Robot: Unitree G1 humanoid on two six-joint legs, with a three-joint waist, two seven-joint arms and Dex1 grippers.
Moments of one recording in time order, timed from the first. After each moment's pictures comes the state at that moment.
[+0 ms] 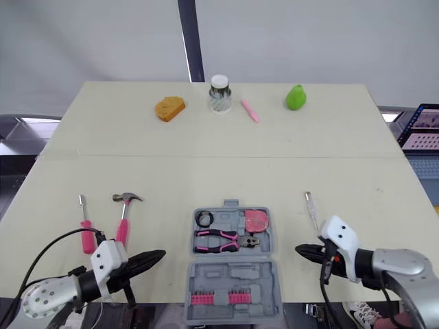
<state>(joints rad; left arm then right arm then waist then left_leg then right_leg) 0.46 0.62 0.11 -0.46 -0.27 0.13 -0.76 0.27 -0.88 -0.18 -0.46 0.42 0.56 0.97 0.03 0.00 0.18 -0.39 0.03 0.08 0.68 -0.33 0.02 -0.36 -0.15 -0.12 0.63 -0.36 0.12</state>
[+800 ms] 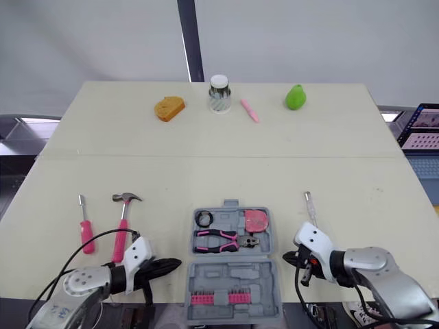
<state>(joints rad) 0.25 0.60 -0.10 -0.29 -0.23 0.31 -0.78 0.16 -0.87 0.04 -0.42 0.31 0.62 0.90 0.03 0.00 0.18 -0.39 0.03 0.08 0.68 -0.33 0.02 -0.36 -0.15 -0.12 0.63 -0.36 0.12</state>
